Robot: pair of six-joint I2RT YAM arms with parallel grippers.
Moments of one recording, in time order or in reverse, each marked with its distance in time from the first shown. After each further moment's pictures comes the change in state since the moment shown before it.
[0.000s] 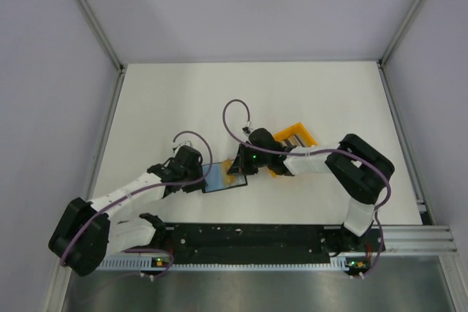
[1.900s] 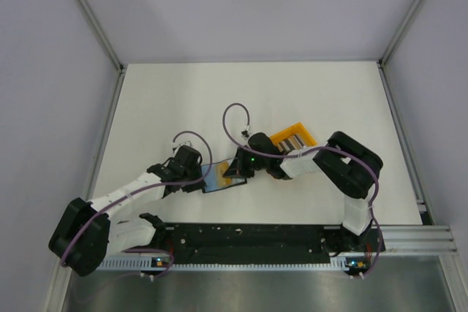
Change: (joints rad) left arm 0.005 0.000 0.000 -0.004 0.008 0.005; right arm 0.013 0.101 -0.033 0.177 -0.052 0.094
